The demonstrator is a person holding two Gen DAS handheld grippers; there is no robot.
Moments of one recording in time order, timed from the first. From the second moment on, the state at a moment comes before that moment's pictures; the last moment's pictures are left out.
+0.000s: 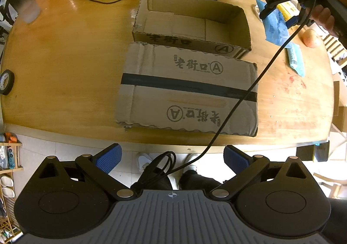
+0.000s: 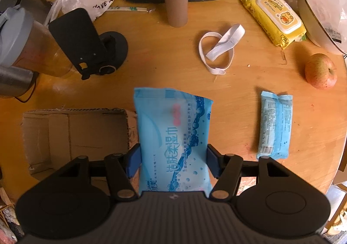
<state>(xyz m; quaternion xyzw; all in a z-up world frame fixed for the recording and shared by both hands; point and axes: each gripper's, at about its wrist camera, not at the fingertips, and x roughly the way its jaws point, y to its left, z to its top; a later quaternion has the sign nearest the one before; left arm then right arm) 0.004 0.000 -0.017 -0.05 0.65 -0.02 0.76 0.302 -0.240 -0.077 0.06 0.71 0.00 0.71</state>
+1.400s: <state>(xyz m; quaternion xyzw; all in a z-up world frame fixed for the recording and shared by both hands) 0.008 0.052 -0.018 -0.05 0.65 -0.02 0.76 0.300 -0.157 -0.075 0.06 0.71 0.02 0.70</state>
